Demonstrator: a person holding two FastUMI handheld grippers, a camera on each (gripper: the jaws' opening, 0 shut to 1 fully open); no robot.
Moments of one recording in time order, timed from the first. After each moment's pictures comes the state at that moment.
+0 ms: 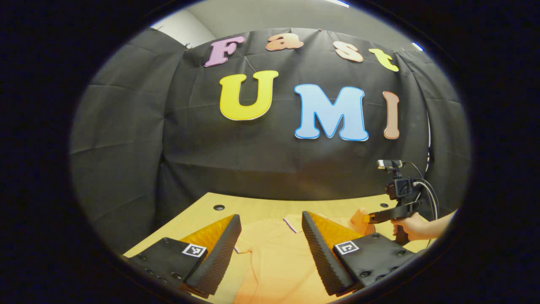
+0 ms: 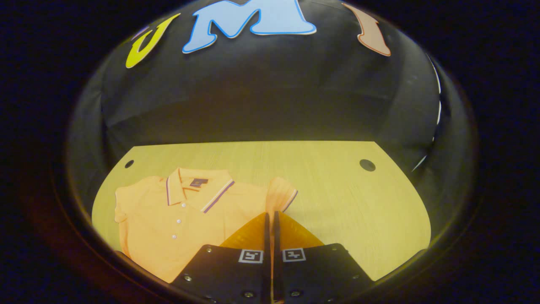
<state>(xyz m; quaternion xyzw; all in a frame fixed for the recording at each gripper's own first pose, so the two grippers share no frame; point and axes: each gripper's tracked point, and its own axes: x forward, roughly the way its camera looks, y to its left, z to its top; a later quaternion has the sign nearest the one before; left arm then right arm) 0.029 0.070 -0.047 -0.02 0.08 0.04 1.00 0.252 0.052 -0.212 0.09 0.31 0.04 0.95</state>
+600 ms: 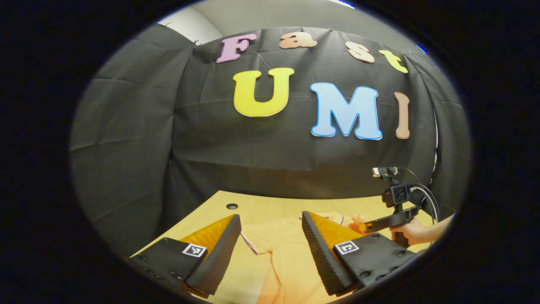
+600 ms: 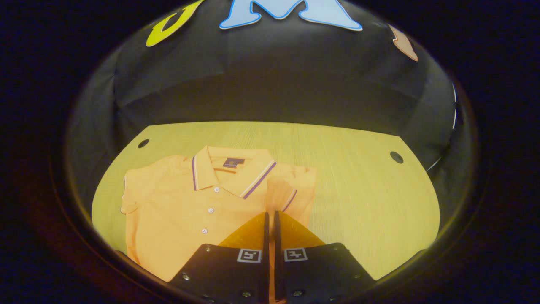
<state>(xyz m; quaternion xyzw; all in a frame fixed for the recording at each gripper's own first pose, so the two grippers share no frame) 0.038 0.127 -0.060 -0.03 0.08 0.05 1.00 0.245 0.129 -0.230 0.06 0.35 0.08 0.93</state>
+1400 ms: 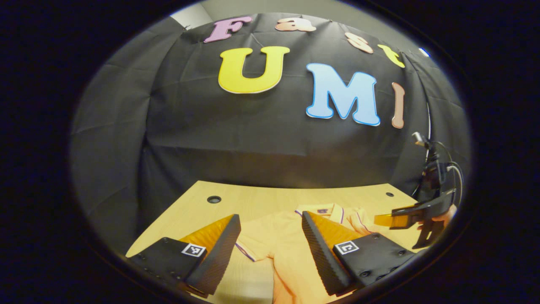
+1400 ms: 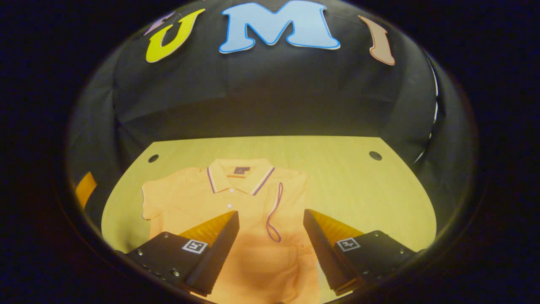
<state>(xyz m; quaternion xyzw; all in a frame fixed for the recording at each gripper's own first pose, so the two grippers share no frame) 0.115 0.149 -0.127 -0.04 0.13 -0.01 0.99 0.174 0.128 -0.156 0.09 0.30 0.04 0.95</state>
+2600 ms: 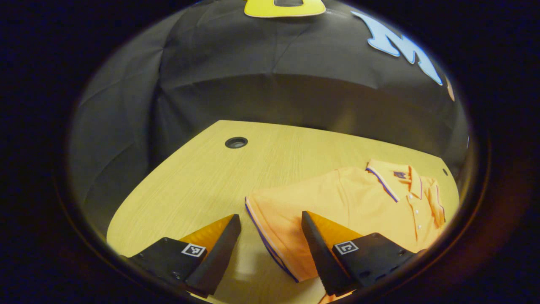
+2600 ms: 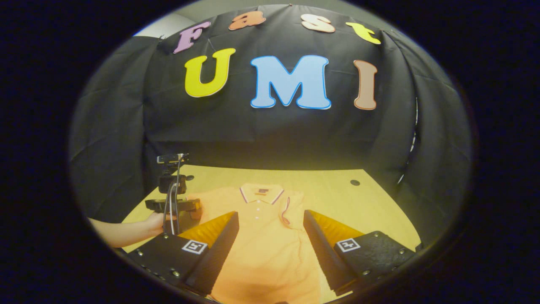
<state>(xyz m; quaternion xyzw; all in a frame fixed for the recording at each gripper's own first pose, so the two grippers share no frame) 0.217 0.228 -0.311 -0.04 0.31 0.10 0.94 0.018 0.142 -0.037 0.07 0.19 0.04 0.98</state>
